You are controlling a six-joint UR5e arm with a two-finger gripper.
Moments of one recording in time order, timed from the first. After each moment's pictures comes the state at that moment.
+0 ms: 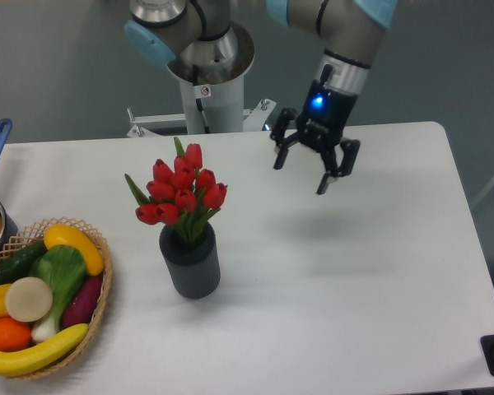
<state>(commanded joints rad) 2.85 -1.59 -2.04 -0.95 0.73 1.65</state>
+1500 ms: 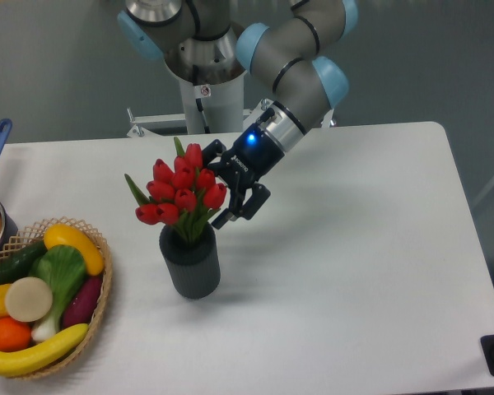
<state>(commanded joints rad) 2.70 -1.72 -2.12 -0.92 0.33 1.81</state>
